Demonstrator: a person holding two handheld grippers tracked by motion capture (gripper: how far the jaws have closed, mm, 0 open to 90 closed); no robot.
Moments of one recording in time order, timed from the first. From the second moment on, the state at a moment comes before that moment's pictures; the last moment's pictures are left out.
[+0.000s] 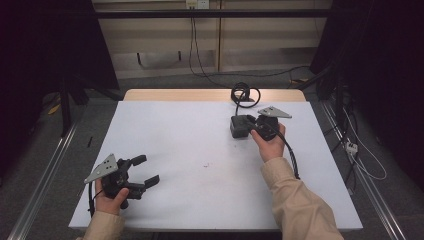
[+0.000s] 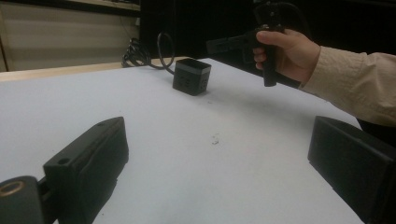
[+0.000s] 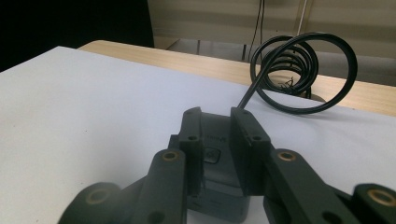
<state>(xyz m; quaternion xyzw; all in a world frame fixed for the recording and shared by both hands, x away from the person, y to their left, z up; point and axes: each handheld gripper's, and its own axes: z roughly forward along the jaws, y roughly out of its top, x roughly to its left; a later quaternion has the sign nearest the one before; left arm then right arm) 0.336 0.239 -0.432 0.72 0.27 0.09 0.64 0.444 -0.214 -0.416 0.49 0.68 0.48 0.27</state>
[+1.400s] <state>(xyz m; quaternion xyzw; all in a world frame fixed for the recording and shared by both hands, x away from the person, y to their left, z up) 0.336 0.240 -0.433 0.72 0.27 0.09 0.64 0.464 -0.208 -0.422 0.48 0.70 0.45 0.26</state>
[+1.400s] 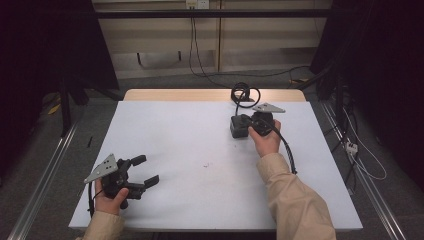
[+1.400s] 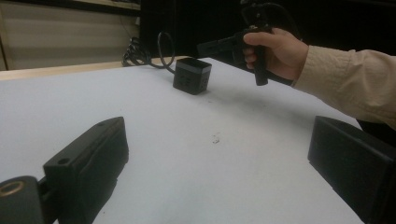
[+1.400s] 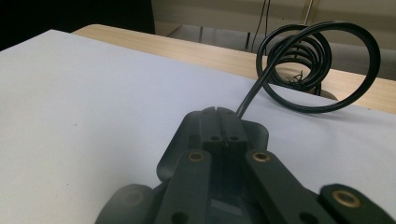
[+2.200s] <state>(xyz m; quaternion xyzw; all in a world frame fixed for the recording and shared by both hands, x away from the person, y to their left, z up) 0.336 0.241 -0.433 0.72 0.27 0.09 0.64 0.464 -0.204 -0.427 0.48 0.71 0.44 0.26</state>
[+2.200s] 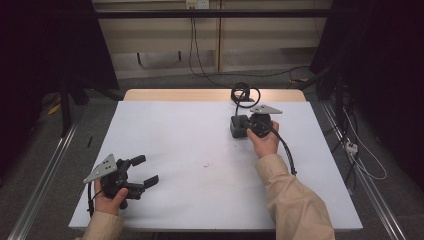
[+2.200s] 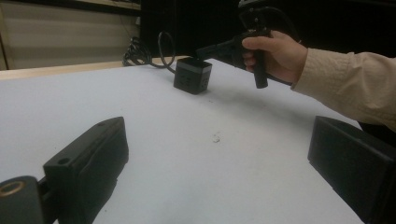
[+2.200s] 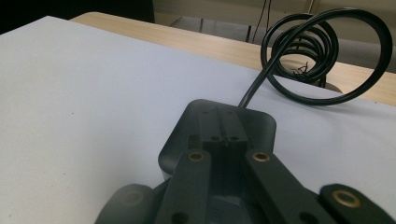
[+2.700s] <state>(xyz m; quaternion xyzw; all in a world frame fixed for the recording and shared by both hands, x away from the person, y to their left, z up) 0.336 0.242 -0.433 0.72 0.27 0.09 0.64 0.464 -0.205 -0.429 0.48 0.71 0.44 0.26</state>
